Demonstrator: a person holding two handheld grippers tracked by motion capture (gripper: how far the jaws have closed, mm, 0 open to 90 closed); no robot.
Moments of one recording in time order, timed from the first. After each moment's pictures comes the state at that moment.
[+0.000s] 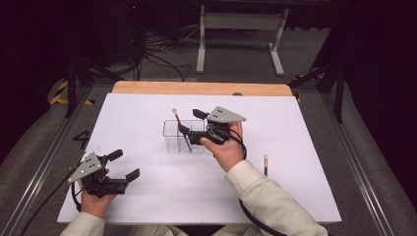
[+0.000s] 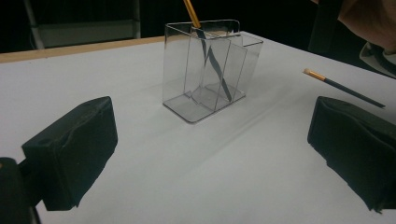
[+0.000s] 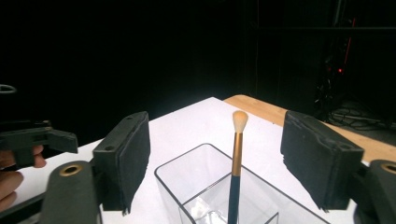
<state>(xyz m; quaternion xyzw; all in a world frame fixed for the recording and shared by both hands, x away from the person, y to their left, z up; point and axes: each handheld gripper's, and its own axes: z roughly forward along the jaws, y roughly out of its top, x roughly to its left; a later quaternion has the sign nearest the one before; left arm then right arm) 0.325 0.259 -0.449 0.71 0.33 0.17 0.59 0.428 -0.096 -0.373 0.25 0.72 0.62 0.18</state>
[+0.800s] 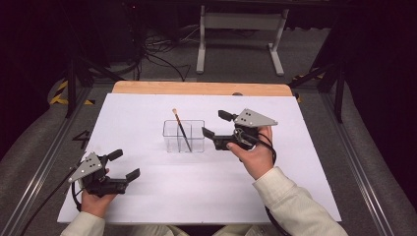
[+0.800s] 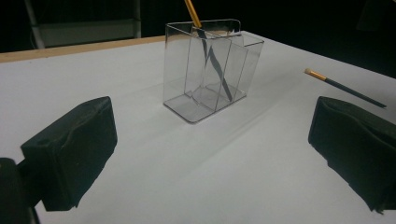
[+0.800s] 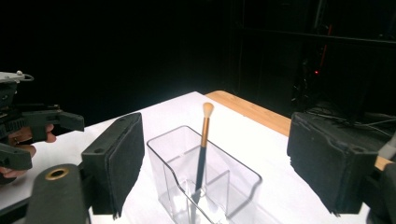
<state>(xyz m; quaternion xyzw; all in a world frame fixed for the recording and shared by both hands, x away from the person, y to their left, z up) 0.325 0.259 -0.449 0.72 0.33 0.17 0.59 0.394 -0.160 -0.343 0.26 0.73 0.60 0.21</state>
